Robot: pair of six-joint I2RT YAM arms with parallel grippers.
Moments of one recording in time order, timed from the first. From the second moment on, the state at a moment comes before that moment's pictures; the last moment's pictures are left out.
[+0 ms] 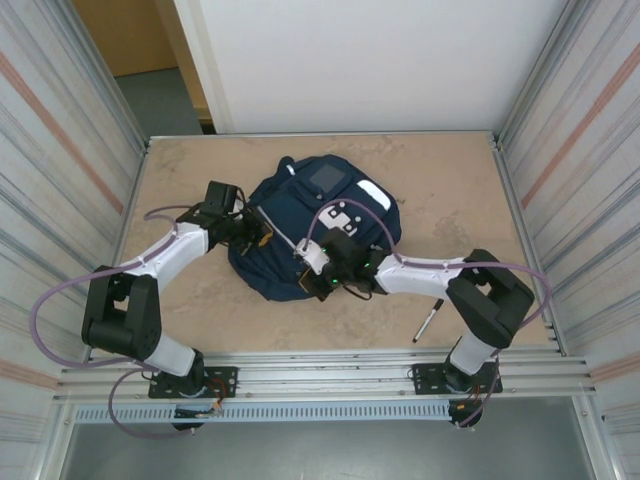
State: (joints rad) left arm -0.28 1.50 0.95 -0.40 0.42 -1.05; right arm 0.94 1.67 0.90 -0.02 -0.23 0.10
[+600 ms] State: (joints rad) left arm -0.30 1.48 0.94 -0.43 0.44 -0.92; right arm 1.13 1.41 0.72 0.11 0.03 0.19
